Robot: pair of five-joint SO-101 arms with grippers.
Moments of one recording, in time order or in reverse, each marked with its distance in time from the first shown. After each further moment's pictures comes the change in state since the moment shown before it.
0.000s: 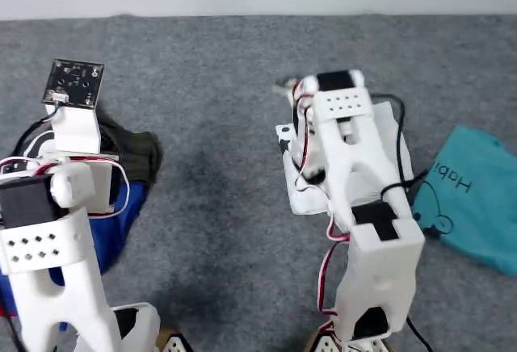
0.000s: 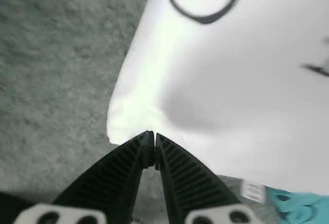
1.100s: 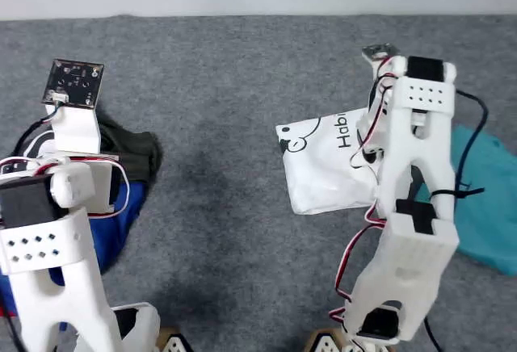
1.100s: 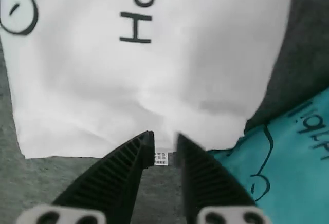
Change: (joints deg) left arm 0.0 0.0 0.0 0.0 0.0; right arm 18.8 3.9 -9.9 0.1 -1.2
